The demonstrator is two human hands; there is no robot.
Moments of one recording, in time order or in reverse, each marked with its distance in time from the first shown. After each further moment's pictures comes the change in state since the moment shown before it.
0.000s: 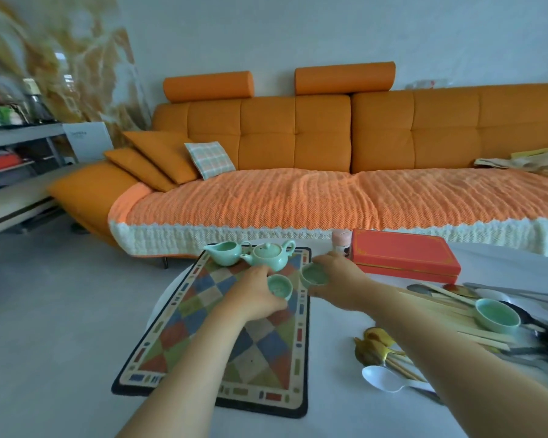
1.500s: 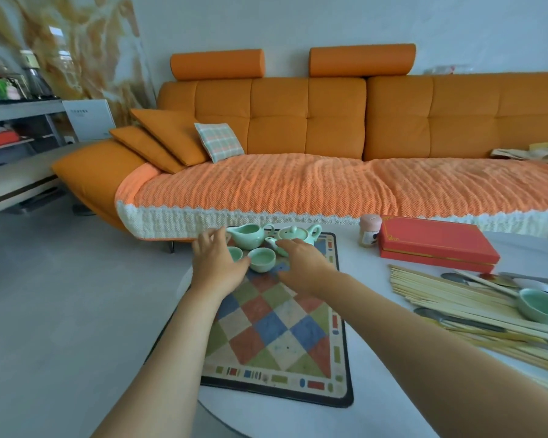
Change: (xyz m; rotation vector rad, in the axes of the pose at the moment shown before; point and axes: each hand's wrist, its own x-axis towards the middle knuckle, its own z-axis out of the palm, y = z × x) left_hand 0.012 -0.097 -0.041 -0.002 0.447 -0.113; right_hand 0.052 -0.090 0.063 0.063 0.013 -0.085
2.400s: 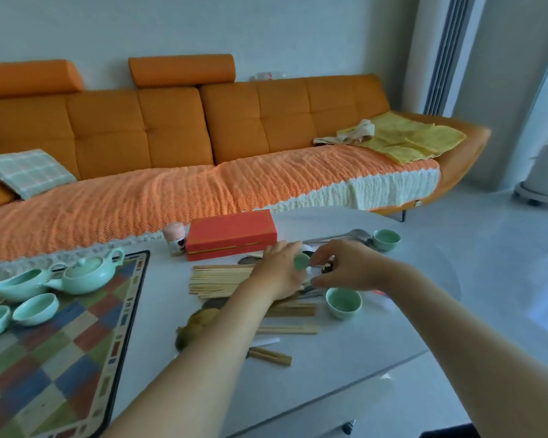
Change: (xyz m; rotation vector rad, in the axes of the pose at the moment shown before) left_hand -0.150 0.365 0.208 0.050 -0.658 0.695; right_hand -0.292 0.268 -0.191 0.033 0.079 0.438
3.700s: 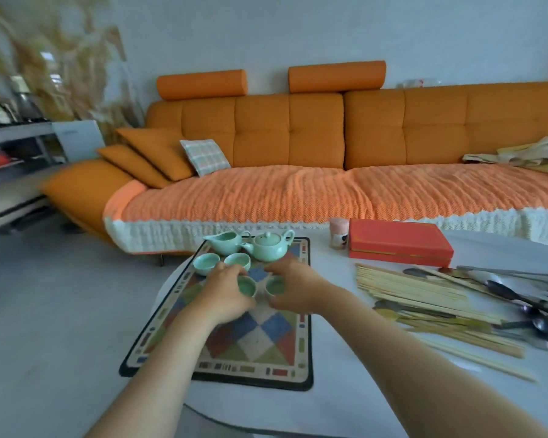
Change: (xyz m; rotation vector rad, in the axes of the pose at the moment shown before) left_hand -0.251 -0.269 -0.135 -0.094 0.255 -0.622; right_hand 0.085 -0.317 0.192 0.029 -0.166 -0.450
